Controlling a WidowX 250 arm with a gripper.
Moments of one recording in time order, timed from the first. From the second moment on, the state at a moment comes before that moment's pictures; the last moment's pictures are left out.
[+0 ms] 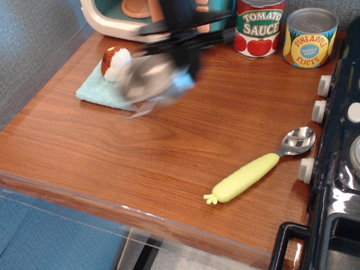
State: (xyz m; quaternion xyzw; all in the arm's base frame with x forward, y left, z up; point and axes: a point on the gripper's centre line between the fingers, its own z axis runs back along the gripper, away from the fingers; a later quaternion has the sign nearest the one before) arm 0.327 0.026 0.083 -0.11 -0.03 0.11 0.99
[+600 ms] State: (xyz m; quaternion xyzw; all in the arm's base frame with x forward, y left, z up) arm 0.280 0.104 0.061 -0.06 -0.01 0.16 0.98
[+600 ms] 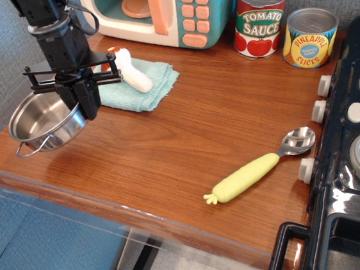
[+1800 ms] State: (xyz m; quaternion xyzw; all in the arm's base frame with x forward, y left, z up) arm 0.283 0.097 0.051 -0.02 -0.02 0.15 0.99
